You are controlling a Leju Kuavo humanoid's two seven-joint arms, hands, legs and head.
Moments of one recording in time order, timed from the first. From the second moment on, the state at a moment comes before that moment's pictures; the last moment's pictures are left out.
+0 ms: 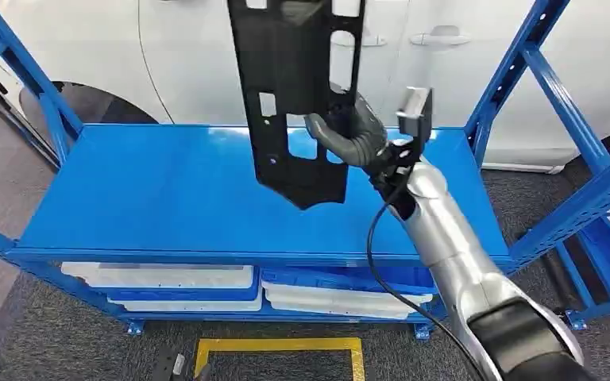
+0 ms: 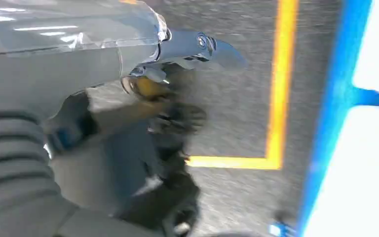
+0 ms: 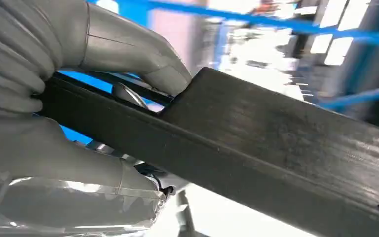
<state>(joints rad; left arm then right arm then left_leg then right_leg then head) -0.23 -0.19 1.17 -0.19 -1.14 -0.17 -0.32 -0.78 -0.07 0.39 -1.19 -0.24 0.53 -0.36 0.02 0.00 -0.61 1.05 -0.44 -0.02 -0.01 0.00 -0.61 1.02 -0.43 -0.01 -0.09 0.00</state>
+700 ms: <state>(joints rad) -0.21 -0.18 1.21 -0.19 -1.11 -0.13 -0.25 -0.26 -0.22 0.47 -1.53 -0.26 0.47 -0.46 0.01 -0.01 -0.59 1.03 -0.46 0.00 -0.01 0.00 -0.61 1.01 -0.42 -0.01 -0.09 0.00</state>
